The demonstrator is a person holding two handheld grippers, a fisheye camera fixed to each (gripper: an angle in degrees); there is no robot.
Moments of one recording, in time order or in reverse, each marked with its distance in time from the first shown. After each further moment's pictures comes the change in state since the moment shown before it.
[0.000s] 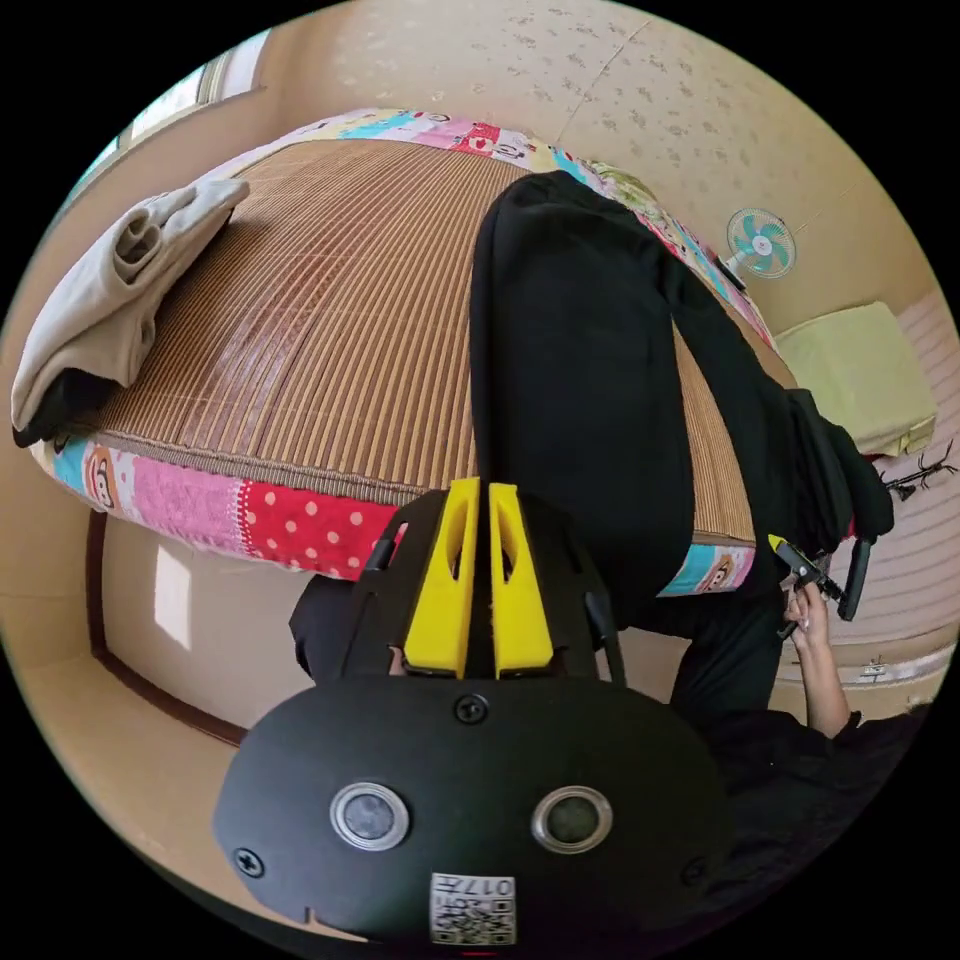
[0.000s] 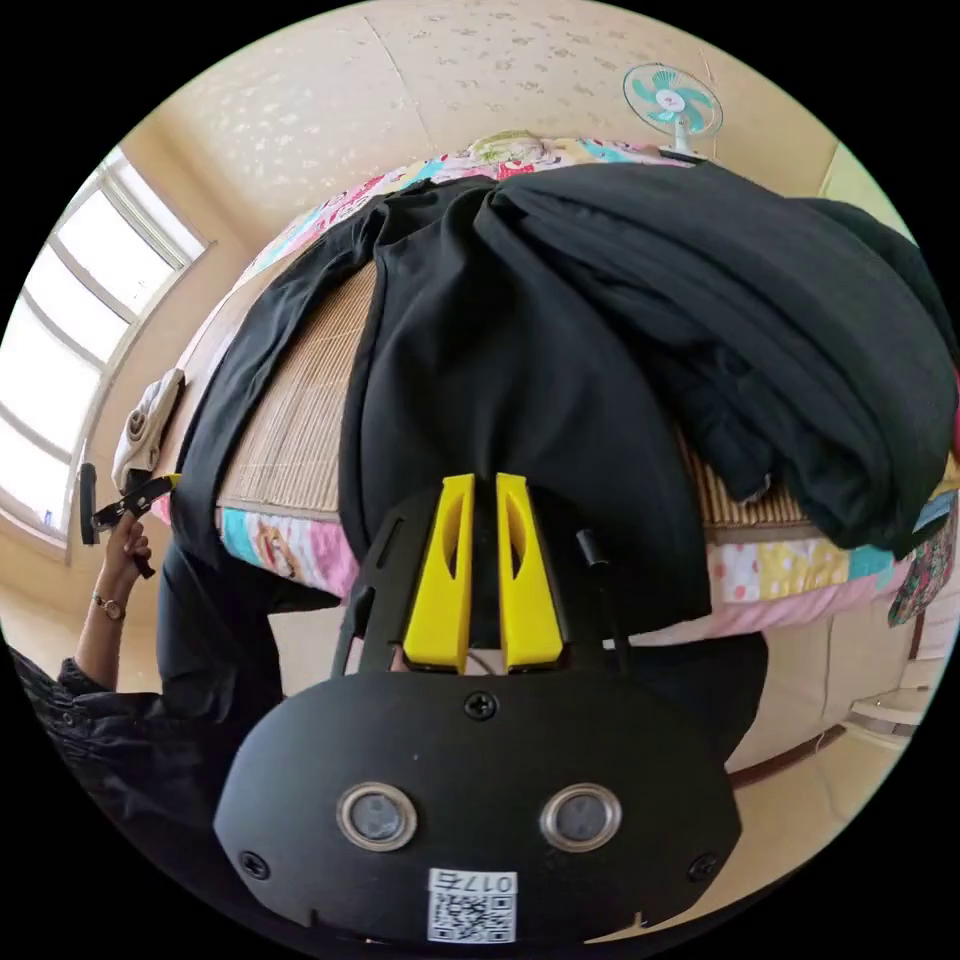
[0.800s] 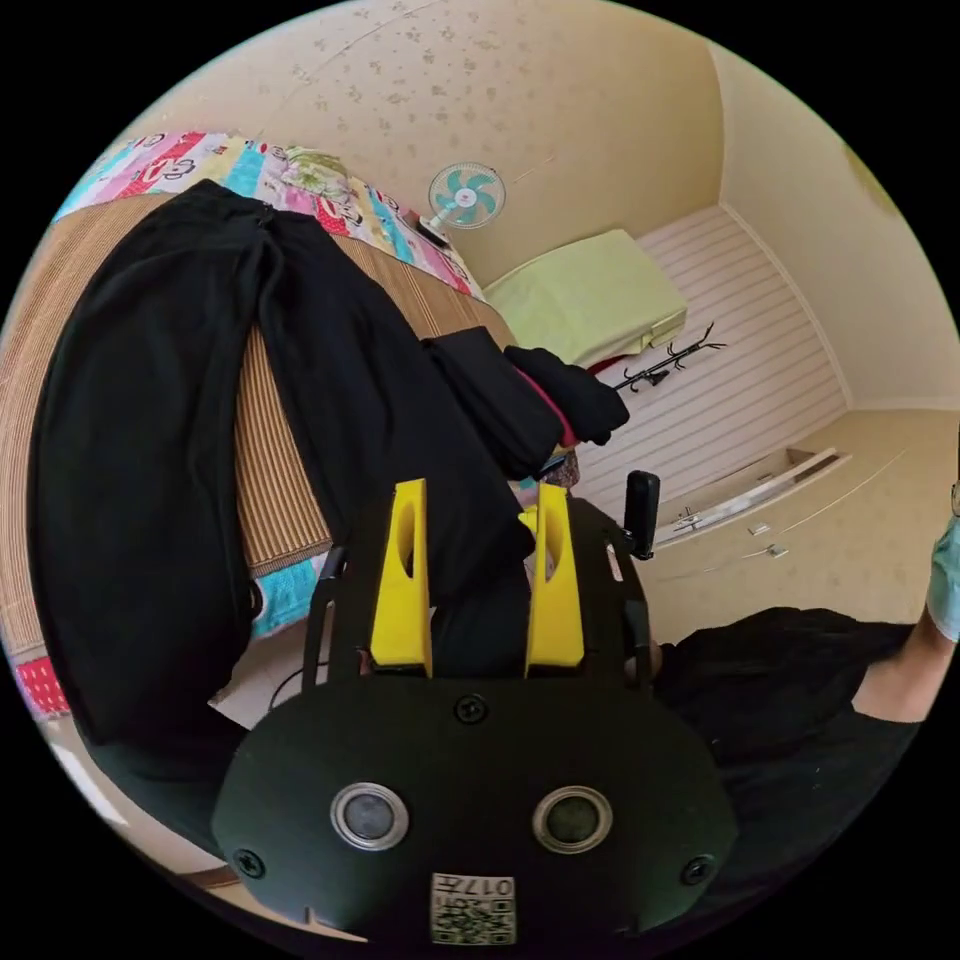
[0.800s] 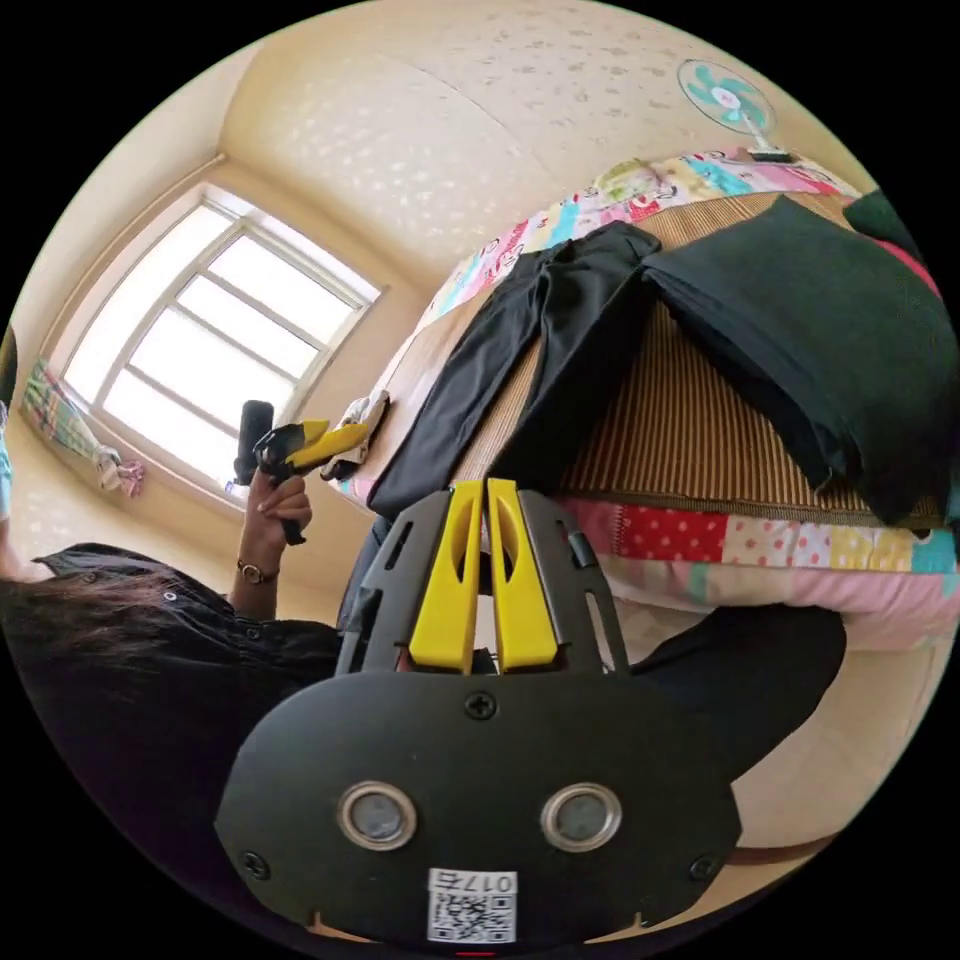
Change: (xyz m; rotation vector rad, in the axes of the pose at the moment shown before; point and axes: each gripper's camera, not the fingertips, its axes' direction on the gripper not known) left arm 0.149 0.000 -0.157 -0.064 0.704 0.372; right arm -0.033 0.060 -0.093 0.102 -0.459 -0.200
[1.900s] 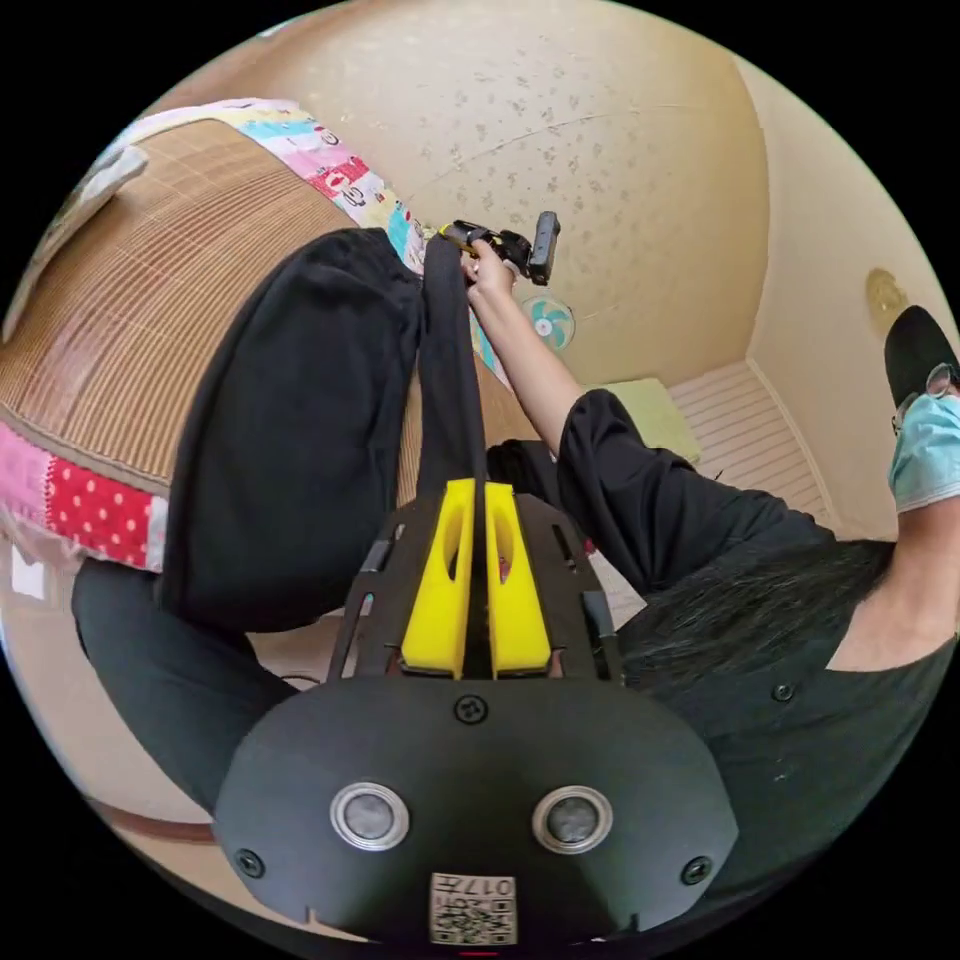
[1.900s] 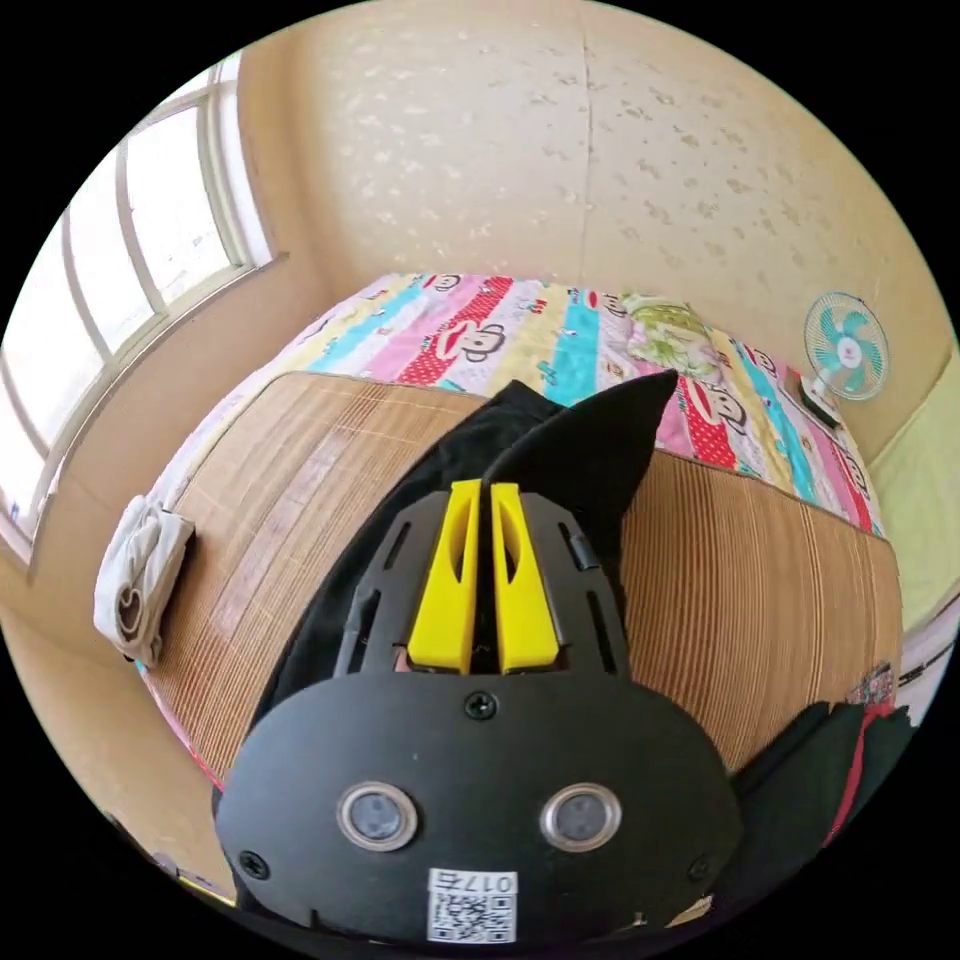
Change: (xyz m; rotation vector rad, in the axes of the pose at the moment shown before) left arm -0.101 0.057 -0.263 0.355 0.001 -0.273; right arm -0.171 -0.421 0.376 0.033 0.477 -0.231
